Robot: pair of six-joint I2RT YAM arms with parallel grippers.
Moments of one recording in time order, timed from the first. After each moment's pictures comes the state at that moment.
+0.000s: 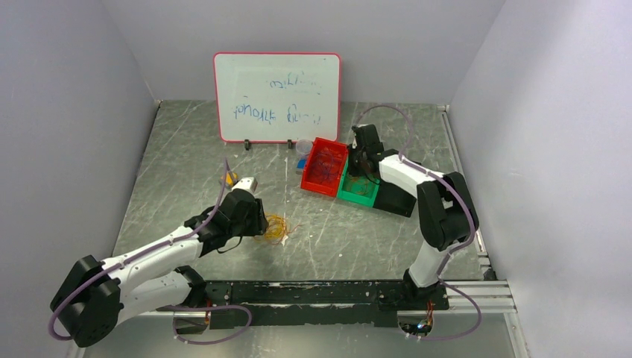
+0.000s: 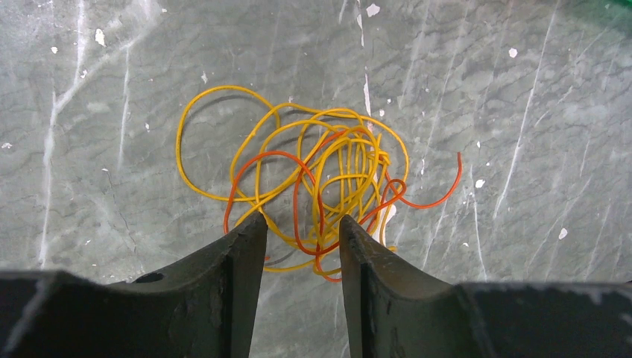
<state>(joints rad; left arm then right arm) -0.72 1.02 0.46 -0.24 -0.16 -0.64 0.37 1.74 1.10 -0.23 0.01 0.25</state>
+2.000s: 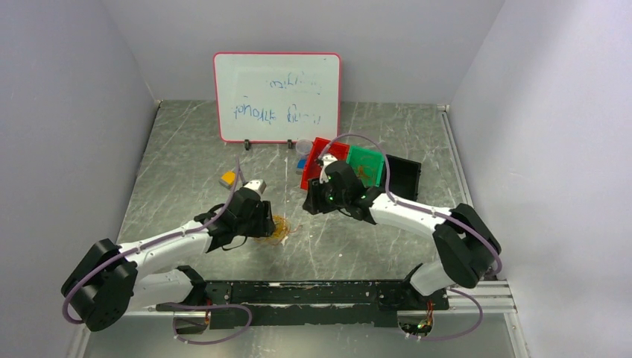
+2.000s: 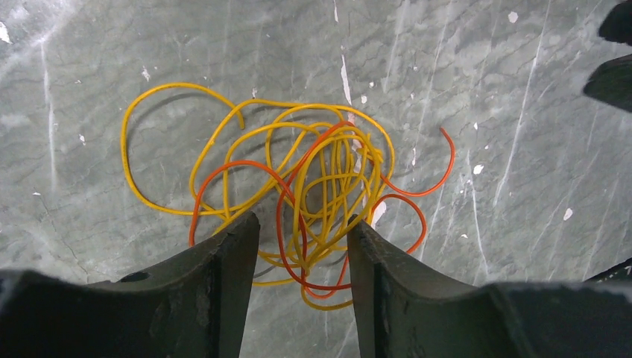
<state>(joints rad) -0.72 1.14 0.46 -0.14 -0.07 -0.61 0.75 1.45 0.81 -0.04 -0.11 0.43</state>
